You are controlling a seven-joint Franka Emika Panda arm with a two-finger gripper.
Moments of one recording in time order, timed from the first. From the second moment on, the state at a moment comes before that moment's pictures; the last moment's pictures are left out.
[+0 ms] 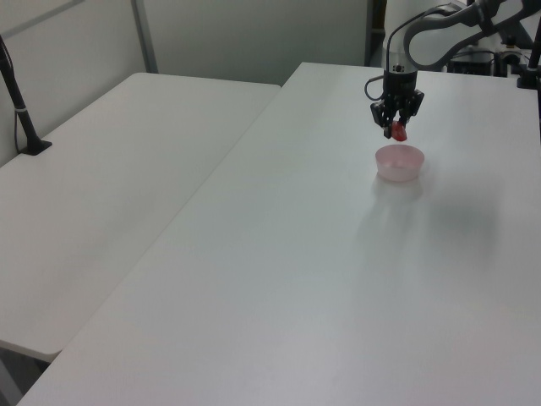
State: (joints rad) arm -0.15 0.18 -0.02 -1.95 -0.08 2.16 0.55
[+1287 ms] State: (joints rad) arm -0.14 0.19 0.03 -1.81 -0.11 1.91 0.56
